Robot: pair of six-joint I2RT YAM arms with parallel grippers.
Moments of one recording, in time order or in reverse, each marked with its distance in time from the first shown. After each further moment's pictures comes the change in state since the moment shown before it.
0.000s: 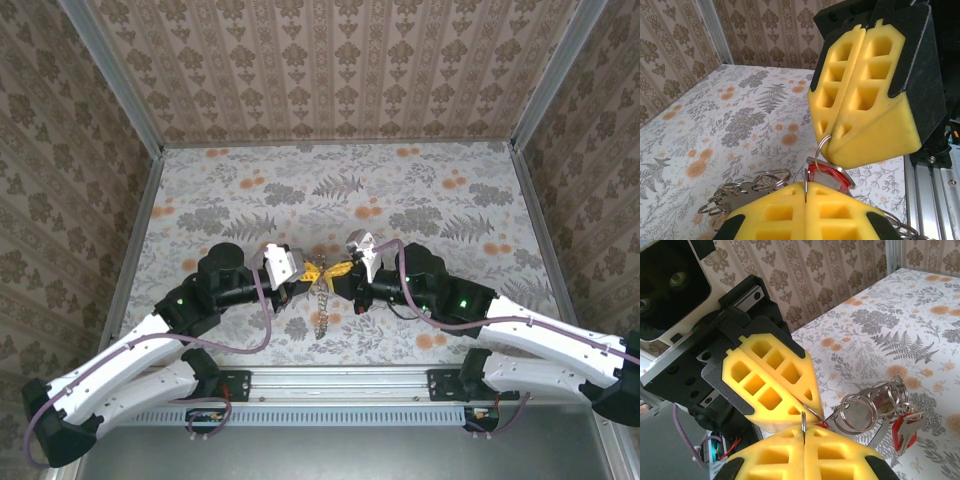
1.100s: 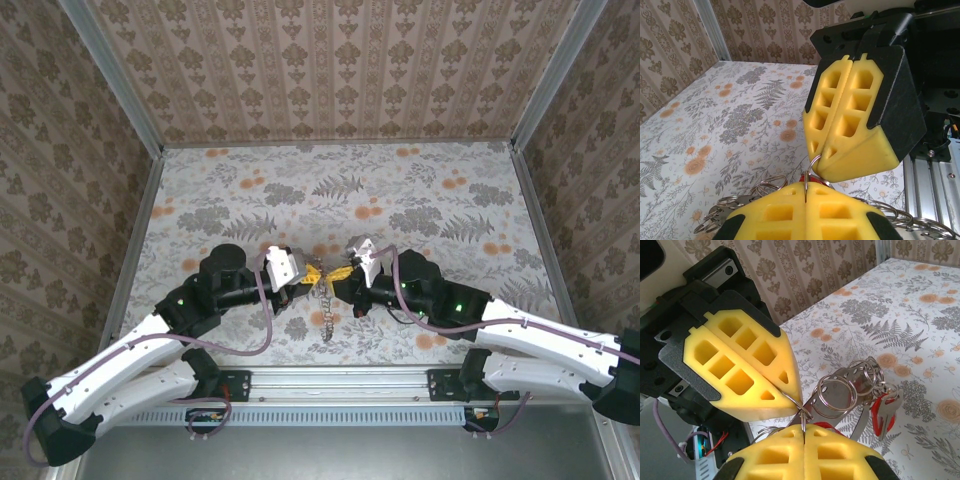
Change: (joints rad) left arm -0.013 0.000 0.000 -0.020 -0.011 0.015; right arm 0.009 0.000 -0.062 0.031 0.047 0.000
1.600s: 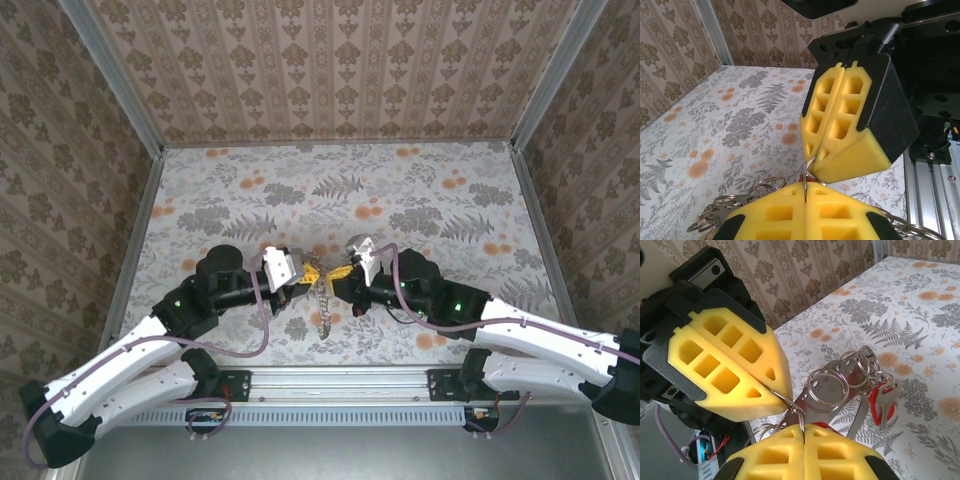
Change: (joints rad) left arm 0.000 -0.021 0.000 0.000 -0.001 0.002; right arm -0.008 0.012 0.007 0.000 0.002 0.027
